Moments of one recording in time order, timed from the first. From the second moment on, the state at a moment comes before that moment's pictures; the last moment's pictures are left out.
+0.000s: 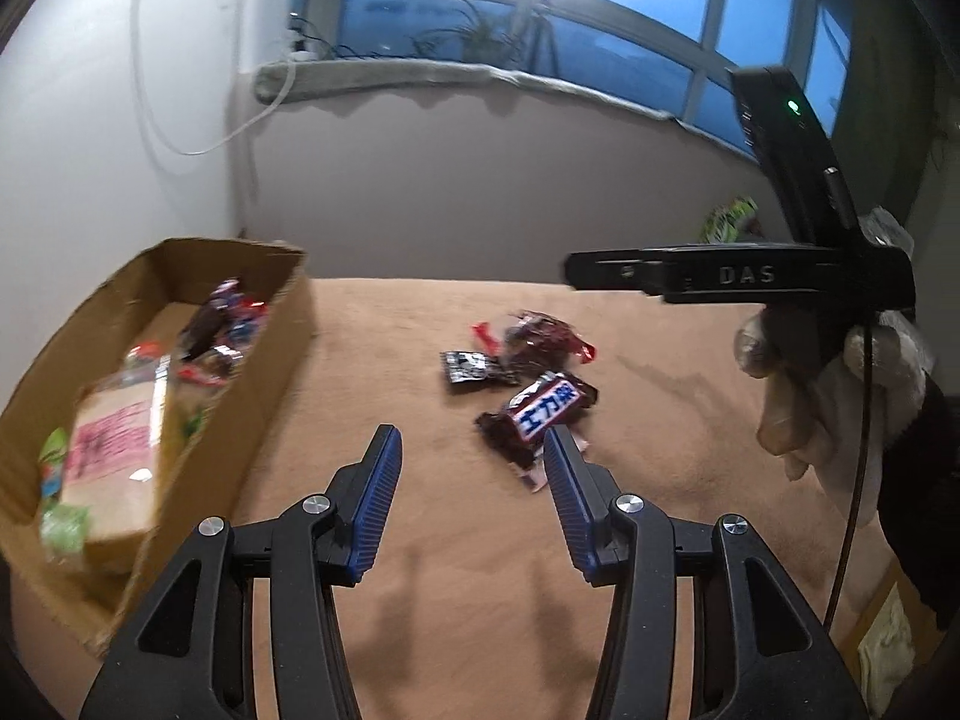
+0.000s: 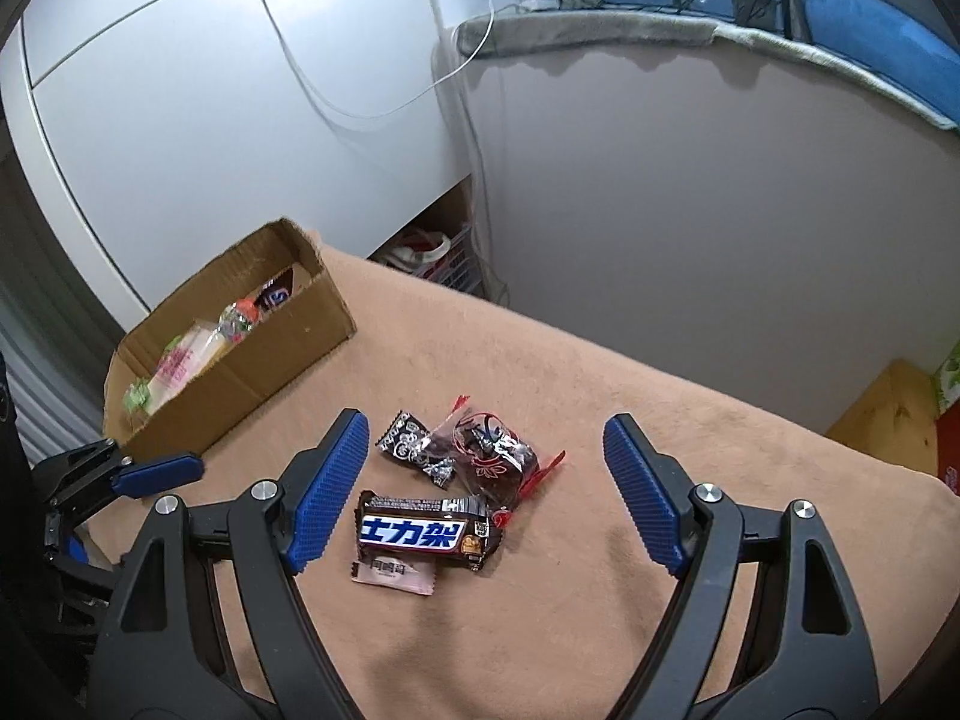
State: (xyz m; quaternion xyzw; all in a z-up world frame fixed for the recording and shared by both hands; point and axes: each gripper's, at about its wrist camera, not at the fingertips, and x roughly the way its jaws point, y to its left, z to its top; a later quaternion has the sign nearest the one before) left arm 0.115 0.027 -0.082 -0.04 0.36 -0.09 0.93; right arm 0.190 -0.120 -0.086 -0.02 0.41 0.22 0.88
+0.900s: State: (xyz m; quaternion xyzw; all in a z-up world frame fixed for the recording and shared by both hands) left arm 0.181 -0.019 -0.126 0.02 0.41 -0.18 0.90; right arm 0.228 -0.103 -0.153 -0.06 0.47 0.27 0.84
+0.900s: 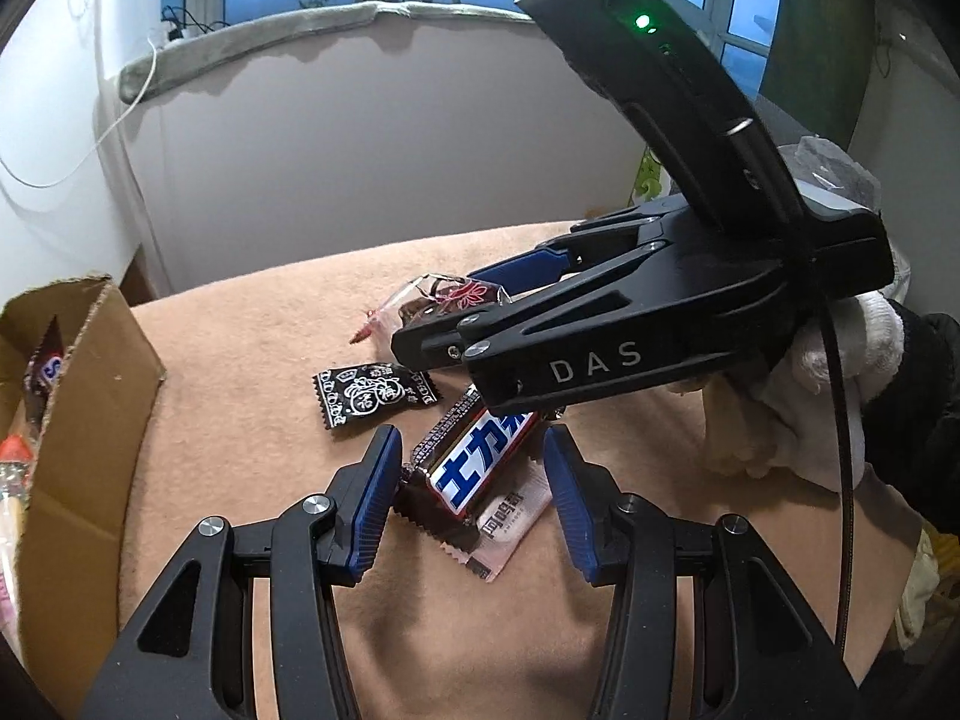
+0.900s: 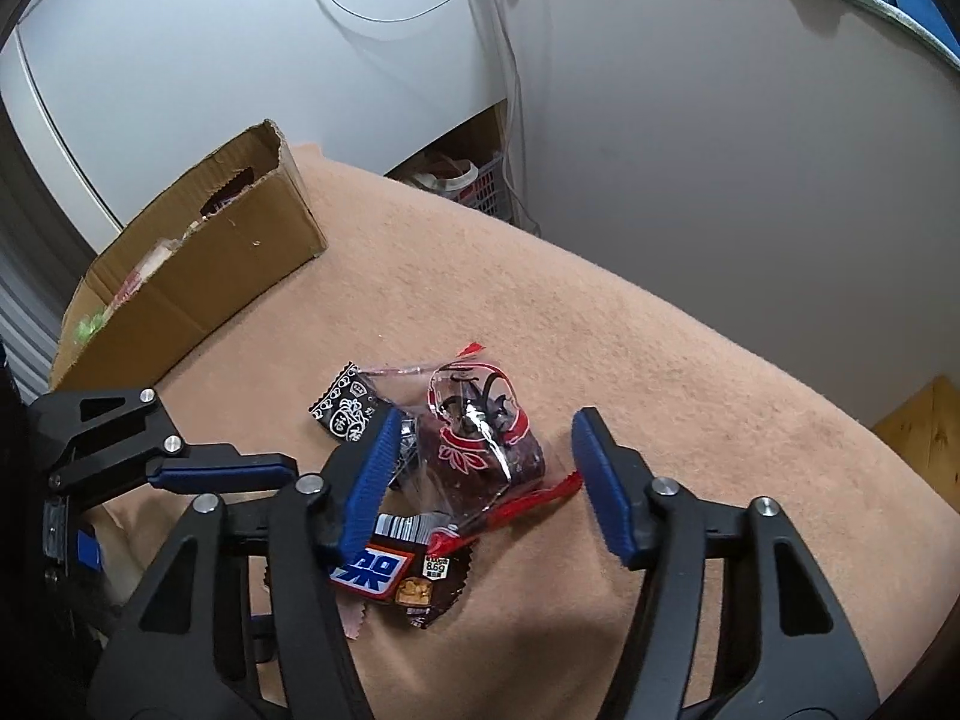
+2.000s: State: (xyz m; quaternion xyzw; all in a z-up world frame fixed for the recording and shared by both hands) left arm 0.157 0.003 -0.118 0.00 0.40 -0.15 0.91; right arm 0.205 -0.127 -0.122 -0.01 0.43 0.25 0.87
